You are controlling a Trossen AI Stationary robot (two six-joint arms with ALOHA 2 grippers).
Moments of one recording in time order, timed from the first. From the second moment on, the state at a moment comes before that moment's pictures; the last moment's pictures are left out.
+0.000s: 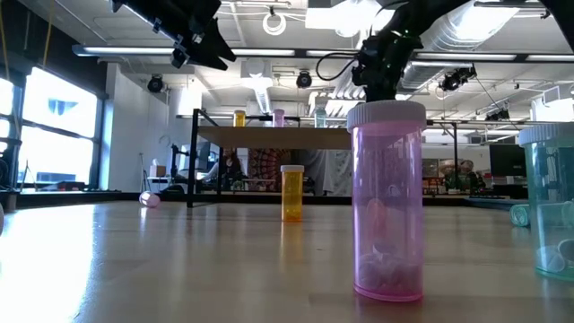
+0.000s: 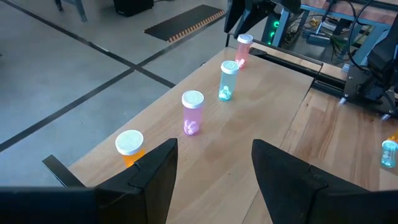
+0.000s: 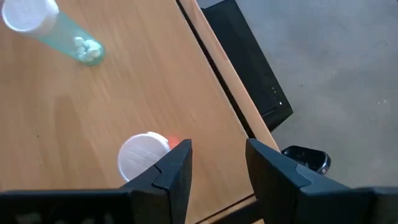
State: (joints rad) left arm 0.65 1.10 0.97 -0.29 -0.04 -0.07; right arm -0.94 1.82 1.79 -1.11 -0.25 -0.42
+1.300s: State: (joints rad) left arm 0.65 1.10 0.97 -0.29 -0.04 -0.07; right arm -0.91 1.82 1.79 -1.07 -0.17 -0.43
